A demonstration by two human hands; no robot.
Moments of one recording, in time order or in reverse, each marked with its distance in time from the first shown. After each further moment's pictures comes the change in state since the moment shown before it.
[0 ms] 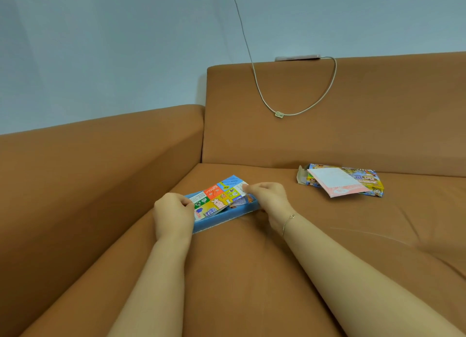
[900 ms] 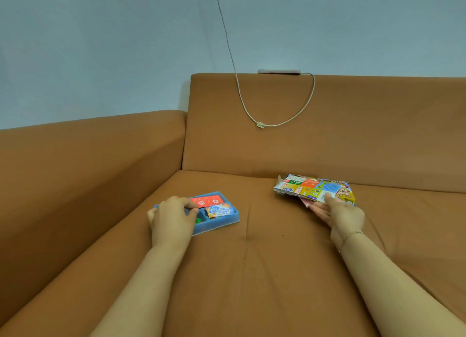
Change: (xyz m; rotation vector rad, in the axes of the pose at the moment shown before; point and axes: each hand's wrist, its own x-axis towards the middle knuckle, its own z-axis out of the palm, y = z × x) left_hand -0.008 0.022 0.023 0.073 -0.045 0.268; right_hand 0.004 0.009 -0.156 0.503 0.530 0.044
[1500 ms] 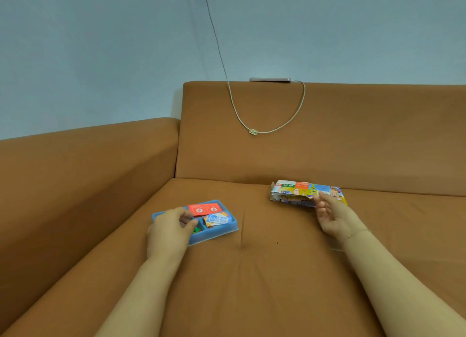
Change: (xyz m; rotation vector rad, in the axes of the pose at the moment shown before) left_hand 0.000 -0.003 0.006 -0.186 -0.077 0.042; right_hand 0.026 -0.016 -0.001 0.126 -0.160 0.182
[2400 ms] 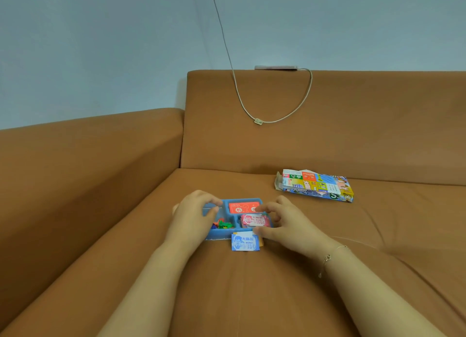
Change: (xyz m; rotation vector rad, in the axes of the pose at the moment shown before) left_hand -0.009 0.023 -0.005 -0.045 -0.158 0.260; right_hand -0.077 0.063 0.033 -1.440 -0.593 -0.648
